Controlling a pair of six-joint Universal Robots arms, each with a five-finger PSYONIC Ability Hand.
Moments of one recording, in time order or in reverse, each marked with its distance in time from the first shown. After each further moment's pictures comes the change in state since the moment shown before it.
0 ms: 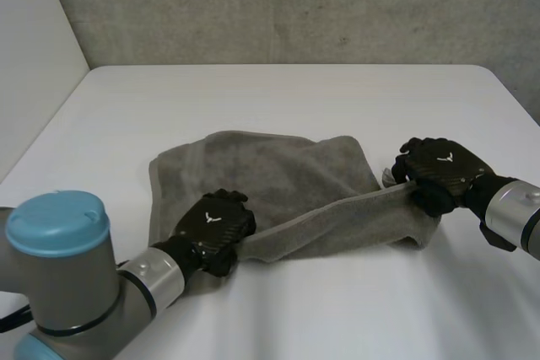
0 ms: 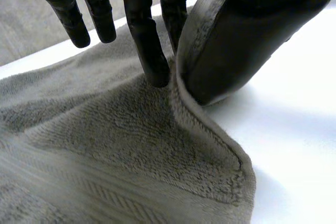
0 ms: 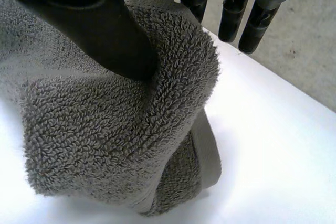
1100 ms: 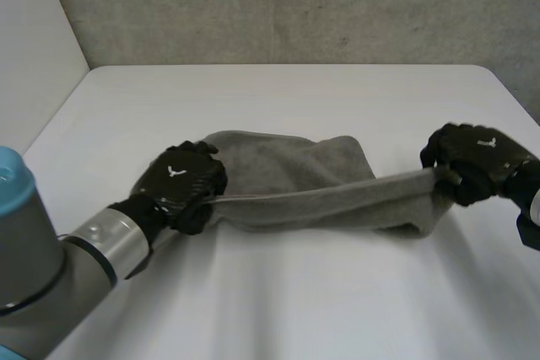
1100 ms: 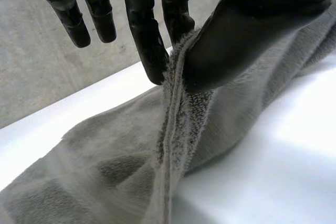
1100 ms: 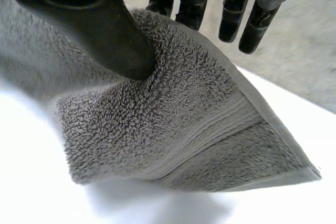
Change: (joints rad) left arm 0.104 0.233 0.027 -0.135 0.010 -0.030; right arm -0.095 -0.183 0.020 0.164 -0.025 0.086; left_hand 0.200 0.245 0.000 0.000 0.234; right_hand 0.000 0.010 0.000 0.000 0.000
